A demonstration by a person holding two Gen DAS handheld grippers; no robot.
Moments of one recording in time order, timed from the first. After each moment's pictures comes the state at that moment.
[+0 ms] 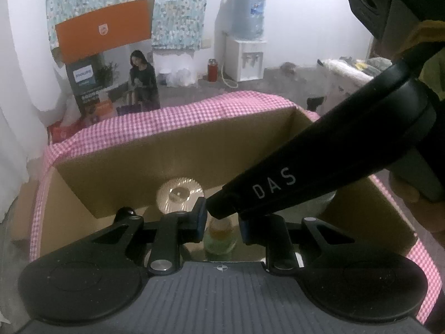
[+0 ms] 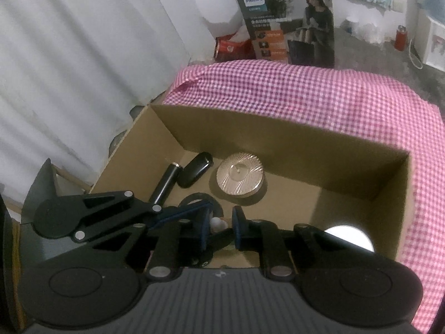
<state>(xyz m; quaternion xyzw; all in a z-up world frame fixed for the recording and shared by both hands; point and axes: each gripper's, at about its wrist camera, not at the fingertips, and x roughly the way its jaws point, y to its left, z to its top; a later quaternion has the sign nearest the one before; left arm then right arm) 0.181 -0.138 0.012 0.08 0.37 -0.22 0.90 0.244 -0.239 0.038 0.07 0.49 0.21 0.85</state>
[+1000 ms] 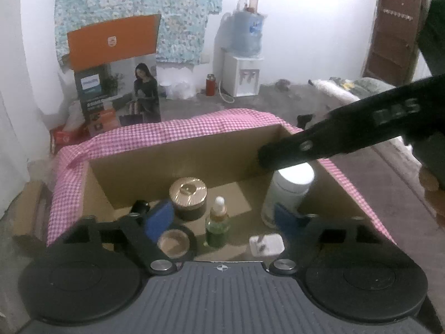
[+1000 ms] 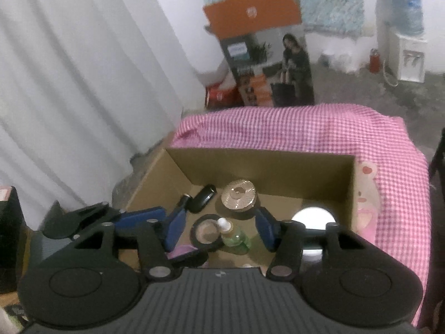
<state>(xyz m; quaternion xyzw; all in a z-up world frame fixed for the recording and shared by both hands) 0.131 -0.101 0.051 0.05 0.35 -0.23 0.90 0.166 -0.272 0.091 0.13 0.39 0.17 0.89</state>
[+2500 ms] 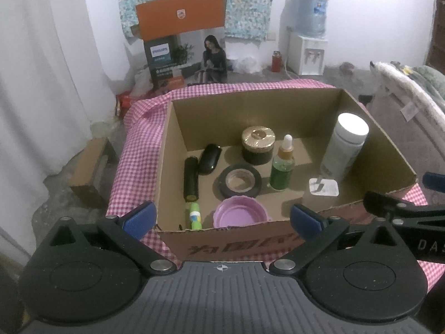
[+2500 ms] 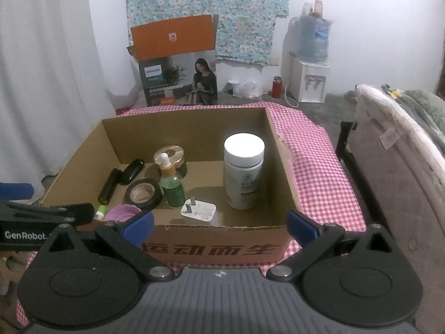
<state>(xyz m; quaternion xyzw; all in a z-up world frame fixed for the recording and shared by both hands) 0.085 -0.064 0.044 0.07 0.40 -0.08 0.91 0.051 -0.221 0.039 0.06 0.33 -0.06 0.94</state>
